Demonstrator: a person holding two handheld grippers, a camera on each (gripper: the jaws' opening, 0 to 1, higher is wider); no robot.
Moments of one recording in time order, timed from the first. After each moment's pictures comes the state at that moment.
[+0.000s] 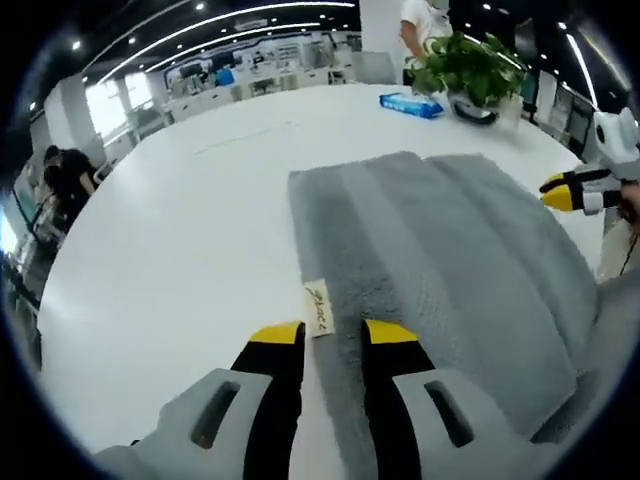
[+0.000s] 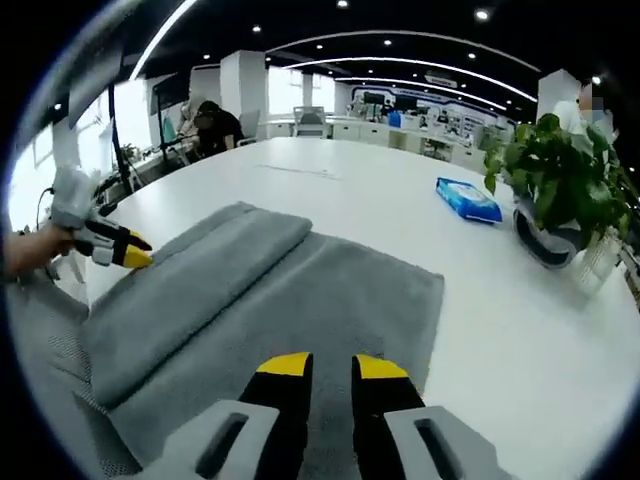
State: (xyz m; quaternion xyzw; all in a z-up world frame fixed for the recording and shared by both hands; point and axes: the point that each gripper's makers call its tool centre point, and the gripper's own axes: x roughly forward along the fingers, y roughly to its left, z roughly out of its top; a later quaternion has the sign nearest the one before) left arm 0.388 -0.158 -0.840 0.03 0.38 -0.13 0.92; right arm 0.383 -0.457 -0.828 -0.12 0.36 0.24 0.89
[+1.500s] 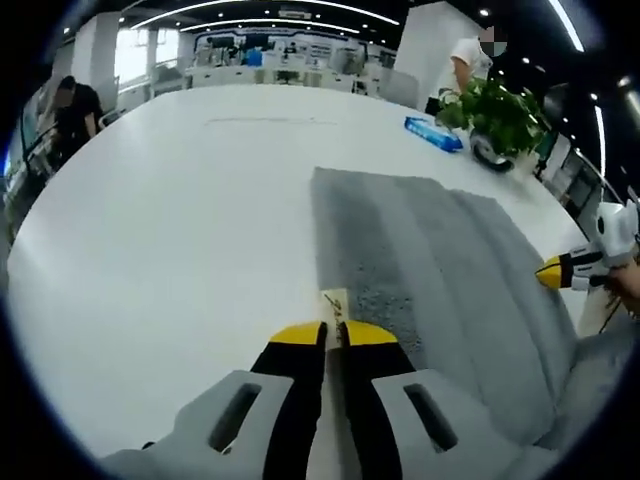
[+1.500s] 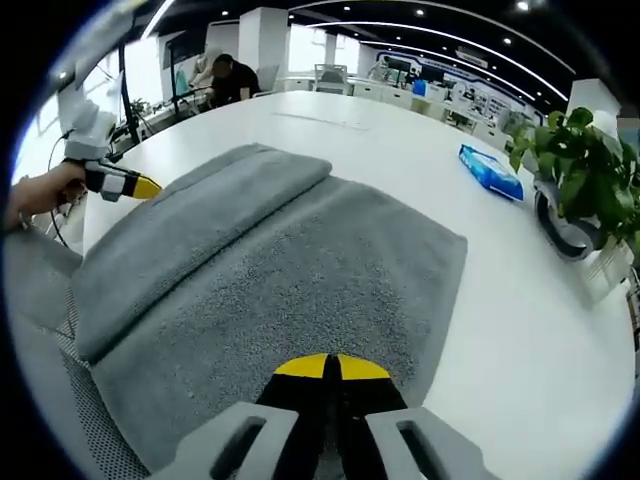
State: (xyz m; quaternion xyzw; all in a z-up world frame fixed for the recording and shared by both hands) left arm 0.406 -0.155 -0.846 -0.02 0.38 -0.15 0.91; right arm 0.371 -0.468 -0.852 -0.15 0.41 0.24 0.87
